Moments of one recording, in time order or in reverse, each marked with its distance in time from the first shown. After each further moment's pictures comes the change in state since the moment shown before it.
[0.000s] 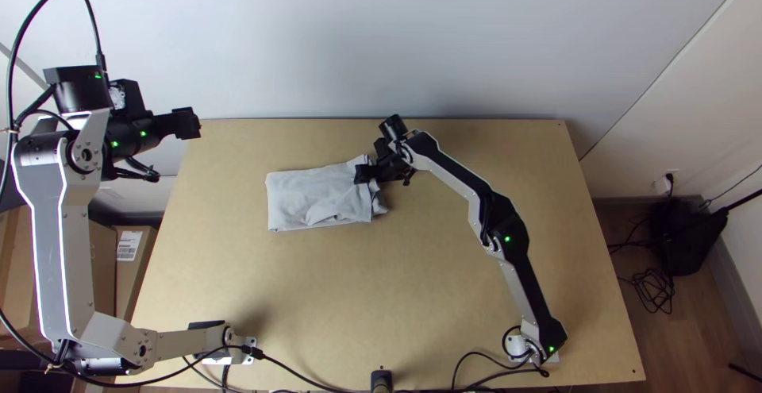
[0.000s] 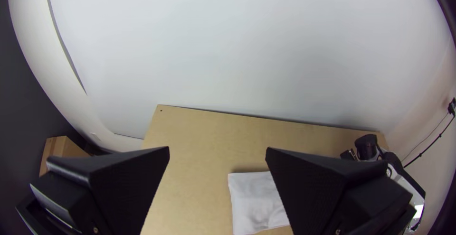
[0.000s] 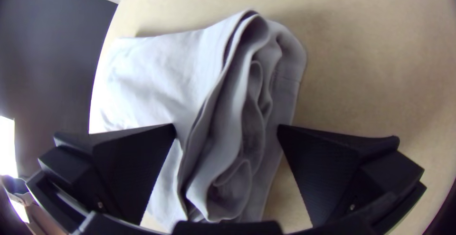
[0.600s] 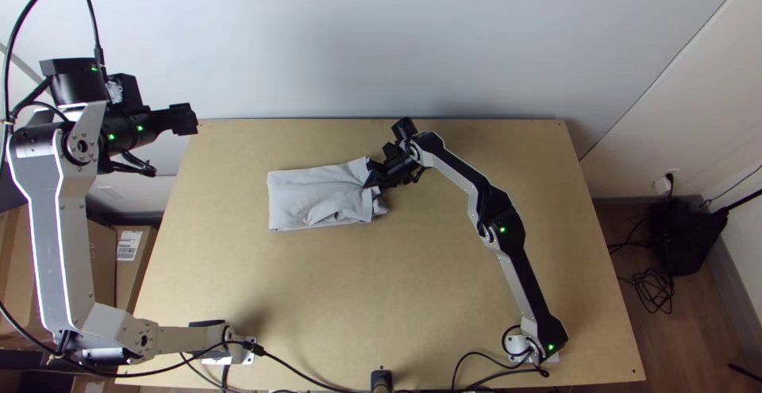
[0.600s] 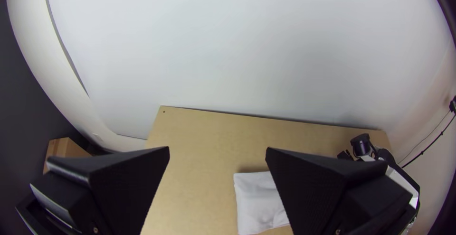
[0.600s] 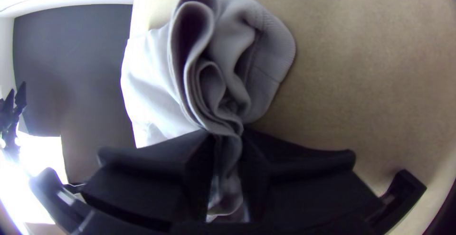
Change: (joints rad) left arm 0.016 0.050 0.086 -0.048 0.000 0.019; right arm -0.075 0.115 0.046 -0.048 -0.323 0.086
